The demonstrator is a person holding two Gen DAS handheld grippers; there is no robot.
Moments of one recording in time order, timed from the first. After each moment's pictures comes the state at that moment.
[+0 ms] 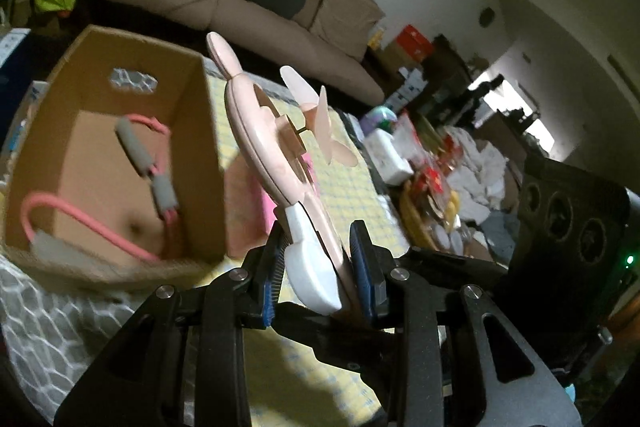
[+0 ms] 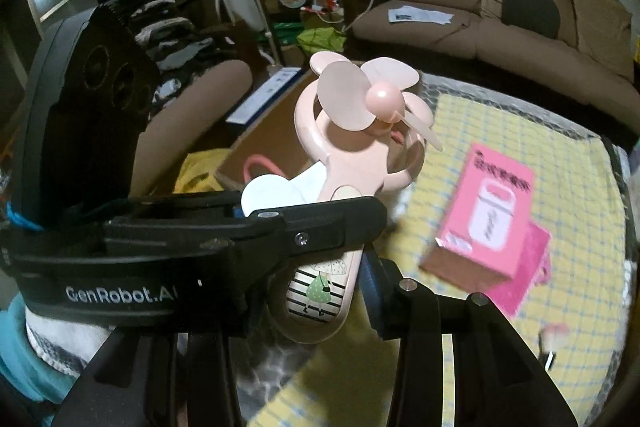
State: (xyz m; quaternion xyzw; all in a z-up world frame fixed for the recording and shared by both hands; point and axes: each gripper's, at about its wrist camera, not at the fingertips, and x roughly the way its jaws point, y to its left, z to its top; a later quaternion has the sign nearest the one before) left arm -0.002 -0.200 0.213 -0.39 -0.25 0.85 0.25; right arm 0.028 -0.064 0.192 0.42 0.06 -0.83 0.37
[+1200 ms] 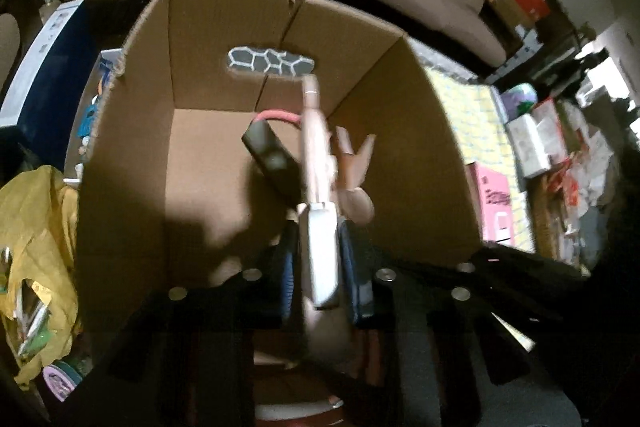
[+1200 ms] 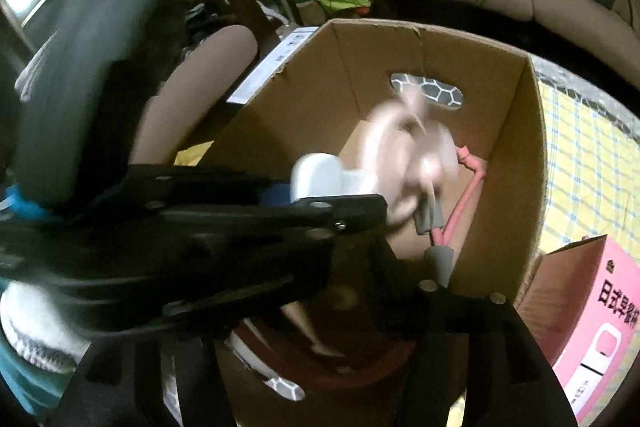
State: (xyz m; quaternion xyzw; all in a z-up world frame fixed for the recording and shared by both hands) left arm -0.160 -0.261 0.110 -0.56 -0.17 0.81 0.10; right arm -0.118 -0.175 0.107 0.49 0.07 -0.76 0.41
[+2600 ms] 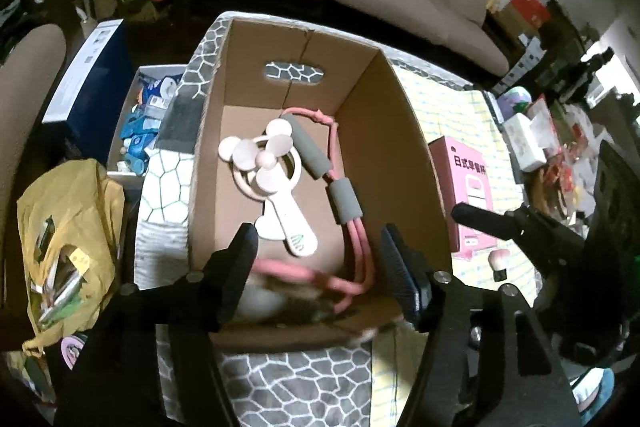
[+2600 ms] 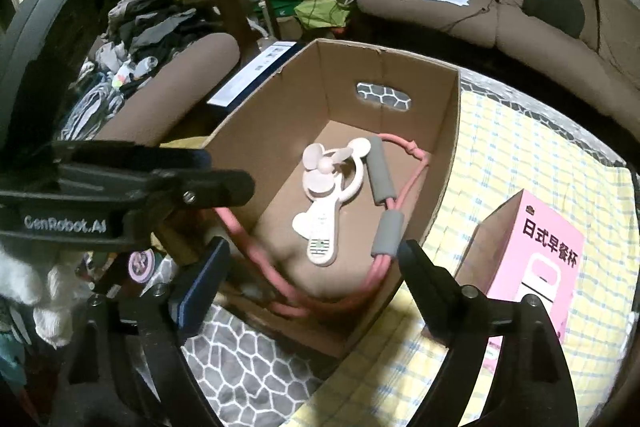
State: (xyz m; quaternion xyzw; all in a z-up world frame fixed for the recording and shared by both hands) left arm -0.064 -0.279 0.181 -0.52 -0.15 0.84 0.07; right arm -0.062 -0.136 0.146 0.45 0.11 -0.81 0.36
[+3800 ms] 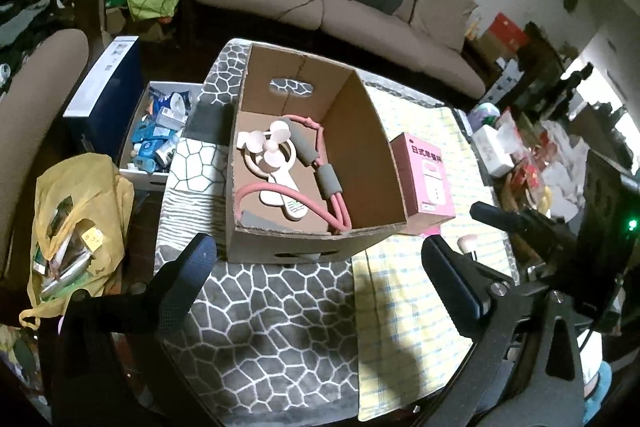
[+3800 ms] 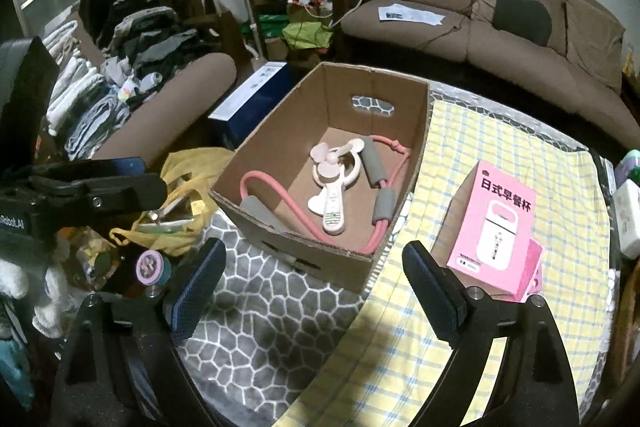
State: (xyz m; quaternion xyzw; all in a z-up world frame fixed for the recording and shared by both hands) left arm 0.041 -0.302 0.235 -0.47 -0.17 0.86 0.09; right arm 0.023 -0.107 0.196 0.43 0.10 -0.84 0.32
